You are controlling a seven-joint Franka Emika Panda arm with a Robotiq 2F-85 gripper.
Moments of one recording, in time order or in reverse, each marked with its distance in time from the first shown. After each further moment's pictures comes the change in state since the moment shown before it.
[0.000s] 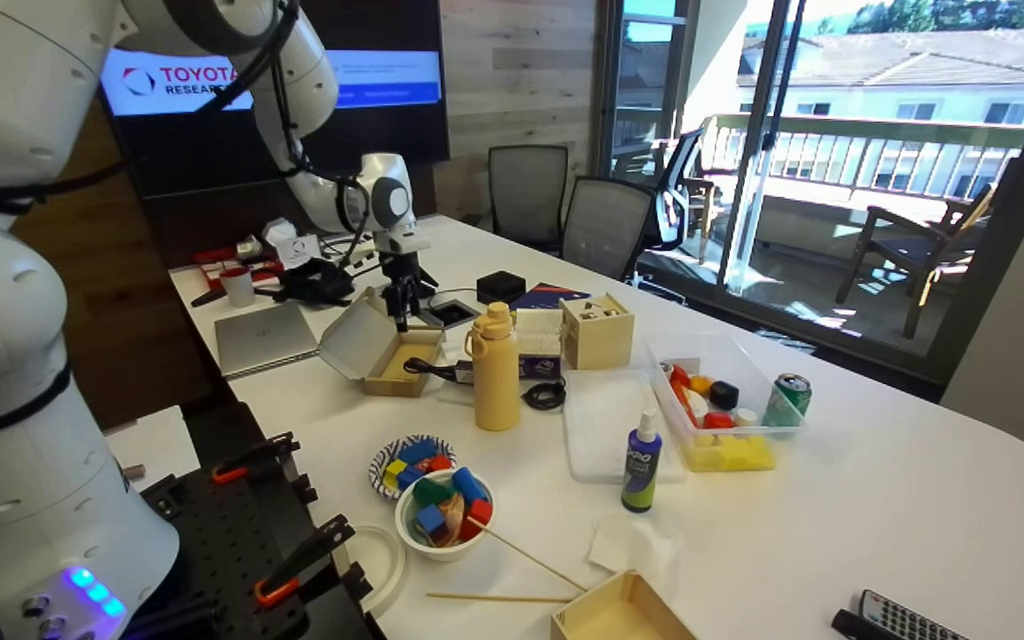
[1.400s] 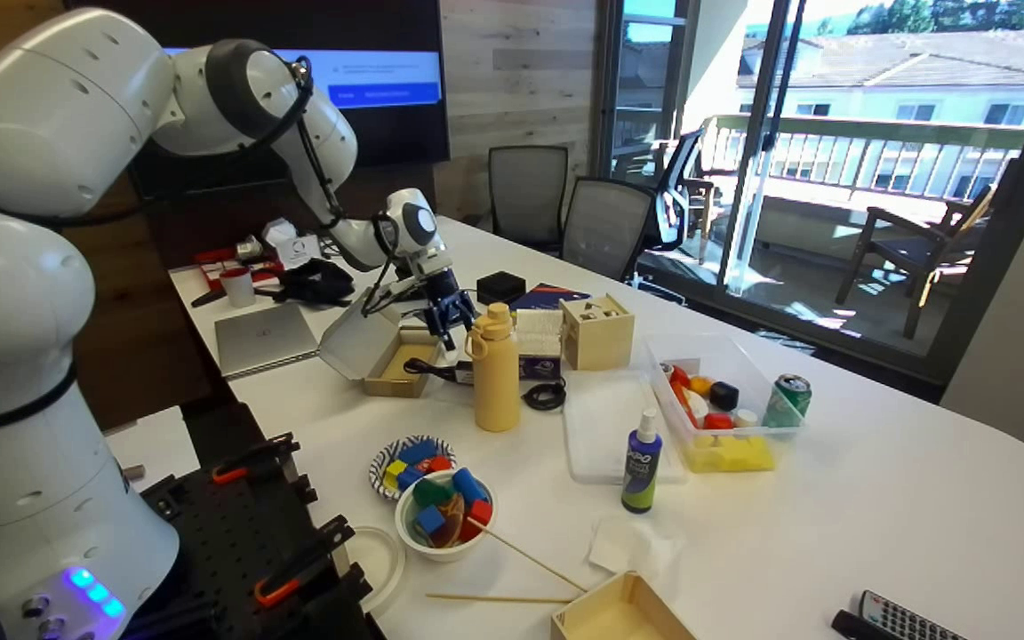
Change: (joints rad) arm 0.229 0.346 -0.316 0.428 -0.084 -0.204 0.376
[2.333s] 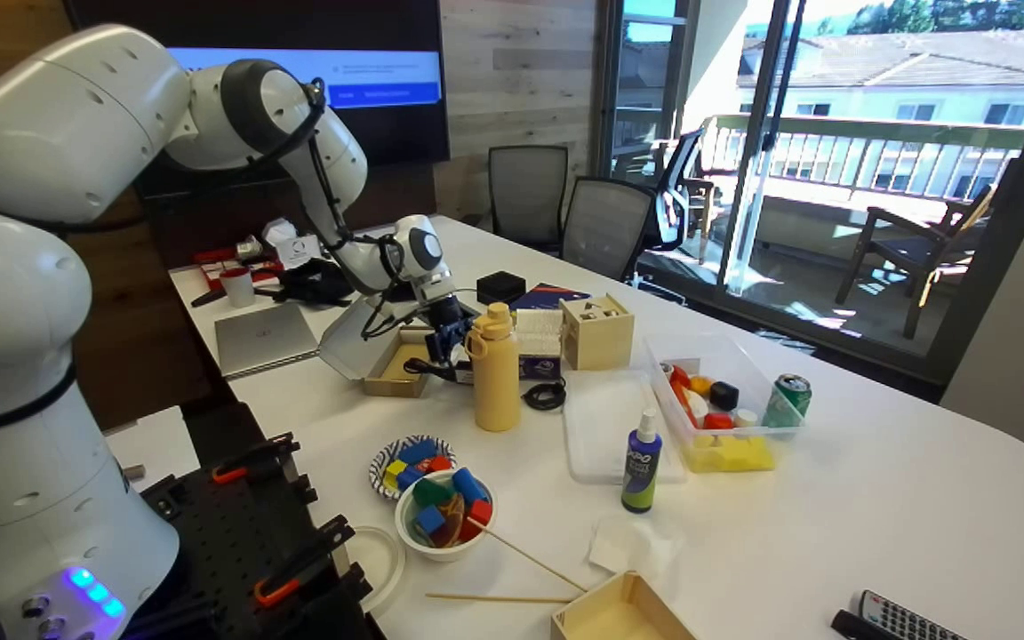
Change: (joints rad) arm -0.031 0.059 0.011 -0.023 -0.013 -0.002 0.035
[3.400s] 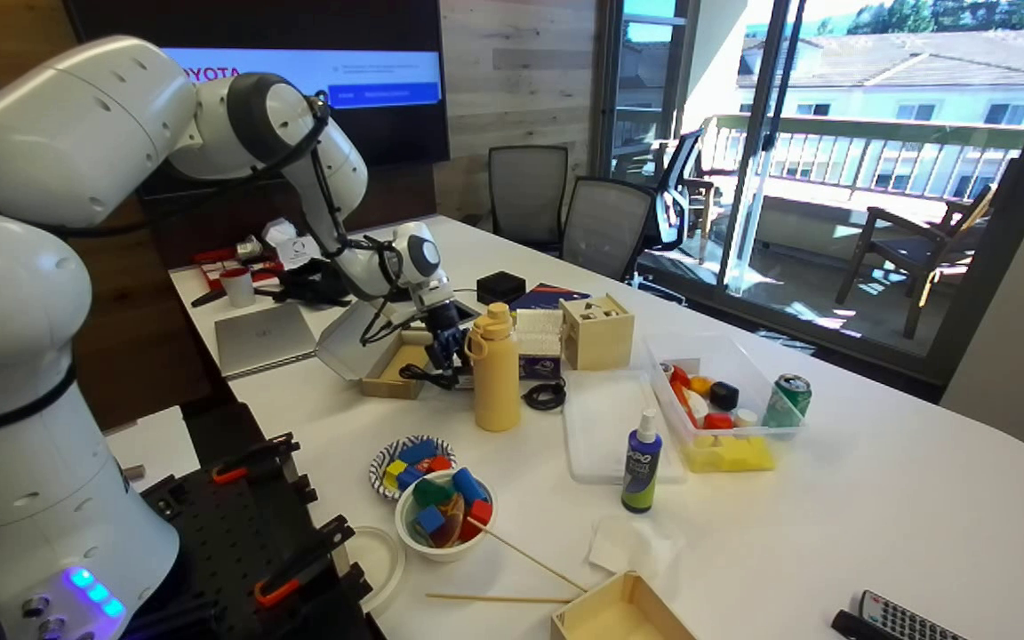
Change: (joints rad) arm 0.000 0.038 0.012 0.033 0.000 0.000 0.000
